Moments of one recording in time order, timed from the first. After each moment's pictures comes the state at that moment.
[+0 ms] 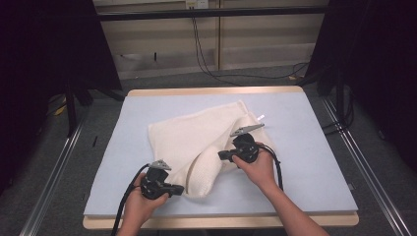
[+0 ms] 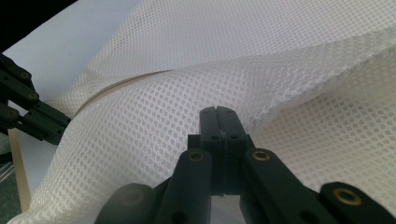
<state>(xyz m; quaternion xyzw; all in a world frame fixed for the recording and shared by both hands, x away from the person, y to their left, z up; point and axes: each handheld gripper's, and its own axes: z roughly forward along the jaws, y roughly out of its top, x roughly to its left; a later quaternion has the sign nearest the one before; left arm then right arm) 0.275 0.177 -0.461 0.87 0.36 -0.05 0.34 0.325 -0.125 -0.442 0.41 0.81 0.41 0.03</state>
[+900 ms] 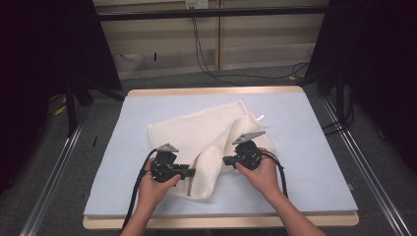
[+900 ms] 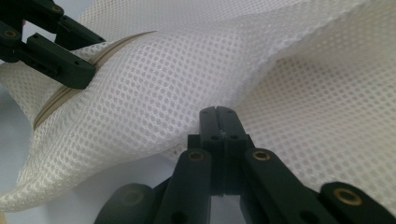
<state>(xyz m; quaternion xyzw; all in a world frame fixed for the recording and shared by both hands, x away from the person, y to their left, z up) 0.312 0.150 -0.457 0.84 0.37 -0.03 0.40 0.312 -0.133 -0.454 0.40 0.83 0.39 0.07</state>
